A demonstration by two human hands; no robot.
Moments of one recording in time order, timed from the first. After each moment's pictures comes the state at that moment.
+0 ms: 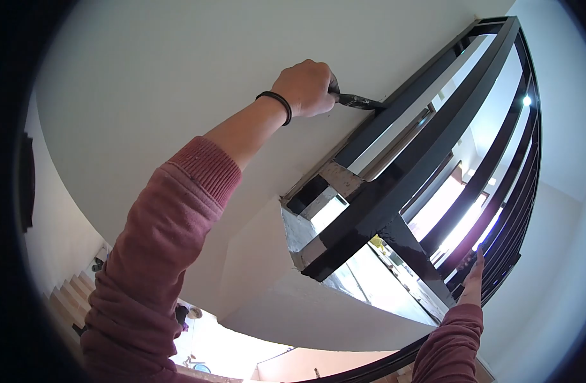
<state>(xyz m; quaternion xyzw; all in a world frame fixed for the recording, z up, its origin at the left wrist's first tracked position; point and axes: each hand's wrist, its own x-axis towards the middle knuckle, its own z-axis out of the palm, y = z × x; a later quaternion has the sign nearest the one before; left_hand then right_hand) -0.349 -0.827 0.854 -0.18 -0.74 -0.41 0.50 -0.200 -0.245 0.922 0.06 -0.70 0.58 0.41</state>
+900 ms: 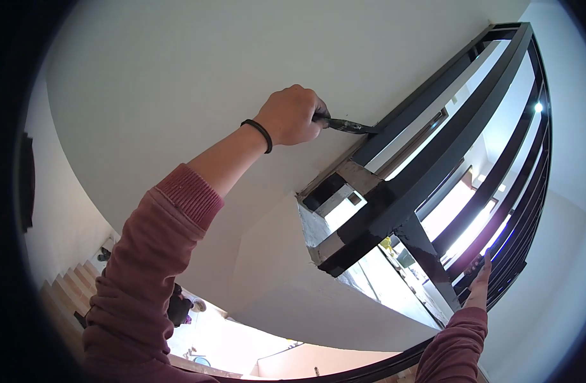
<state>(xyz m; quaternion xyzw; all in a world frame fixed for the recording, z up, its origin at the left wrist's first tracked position) -0.352 -0.831 0.791 -0.19 -0.74 -0.38 0.52 -0.204 -0.240 0.923 0.07 -0.70 0.58 0.41</state>
